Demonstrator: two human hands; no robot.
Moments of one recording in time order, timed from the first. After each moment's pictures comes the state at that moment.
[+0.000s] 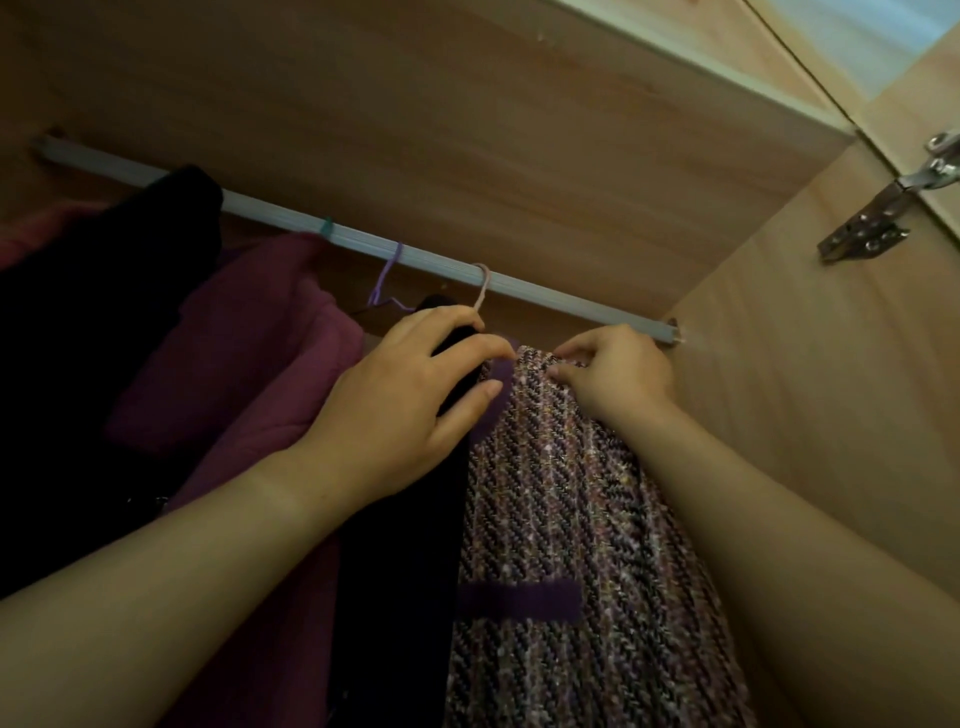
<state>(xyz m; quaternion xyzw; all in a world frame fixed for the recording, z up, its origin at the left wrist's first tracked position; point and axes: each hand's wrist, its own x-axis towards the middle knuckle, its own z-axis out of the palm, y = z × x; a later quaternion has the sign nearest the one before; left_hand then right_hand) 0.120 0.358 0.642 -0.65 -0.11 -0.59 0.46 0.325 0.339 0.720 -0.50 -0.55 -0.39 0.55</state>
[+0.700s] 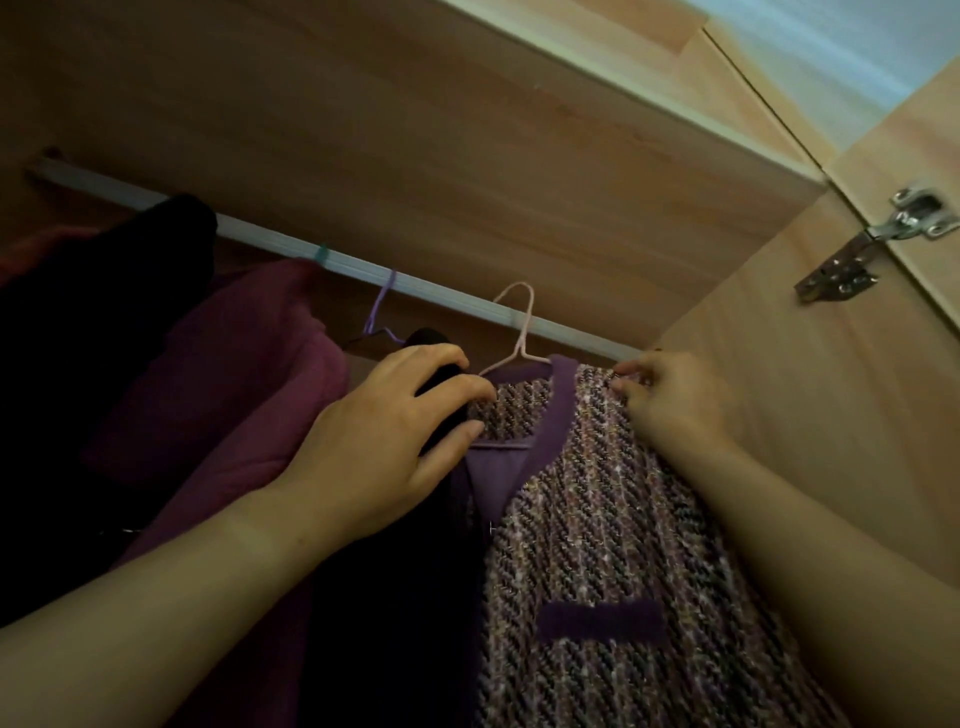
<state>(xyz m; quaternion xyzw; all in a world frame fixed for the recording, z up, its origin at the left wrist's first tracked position) 0.110 0.361 0.640 -0.64 -0.11 -0.59 0.48 0.372 0.329 0.730 -0.48 -0.48 -0.46 0.58</state>
